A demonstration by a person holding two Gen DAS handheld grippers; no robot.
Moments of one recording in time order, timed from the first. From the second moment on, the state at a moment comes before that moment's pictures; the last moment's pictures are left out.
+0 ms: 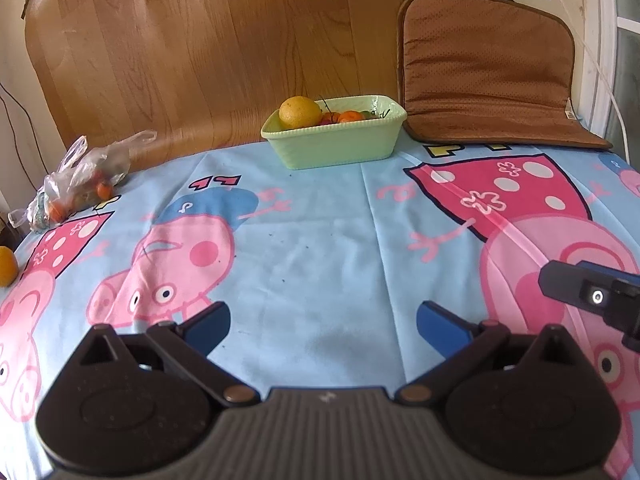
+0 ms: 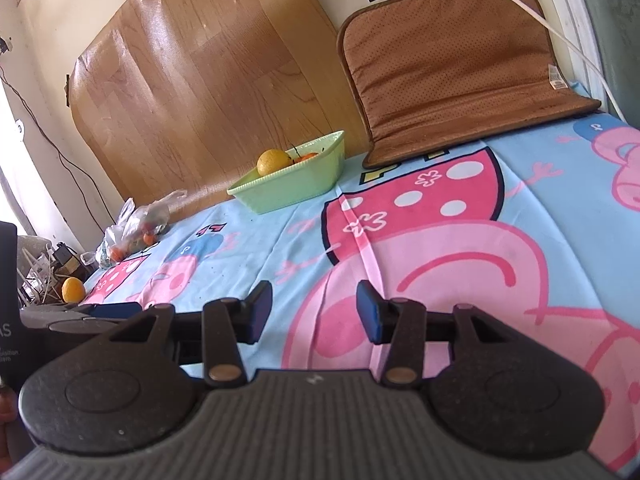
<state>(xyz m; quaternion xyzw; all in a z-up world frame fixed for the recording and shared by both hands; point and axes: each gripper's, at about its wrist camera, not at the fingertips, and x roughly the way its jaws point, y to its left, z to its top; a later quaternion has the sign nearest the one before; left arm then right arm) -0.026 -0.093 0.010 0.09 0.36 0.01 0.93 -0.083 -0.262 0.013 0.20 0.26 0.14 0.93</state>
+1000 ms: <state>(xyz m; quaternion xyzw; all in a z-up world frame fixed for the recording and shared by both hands) -0.022 -0.083 0.006 0.06 0.37 0.01 0.93 -0.079 -0.252 0.010 0.19 0.27 0.14 0.93</state>
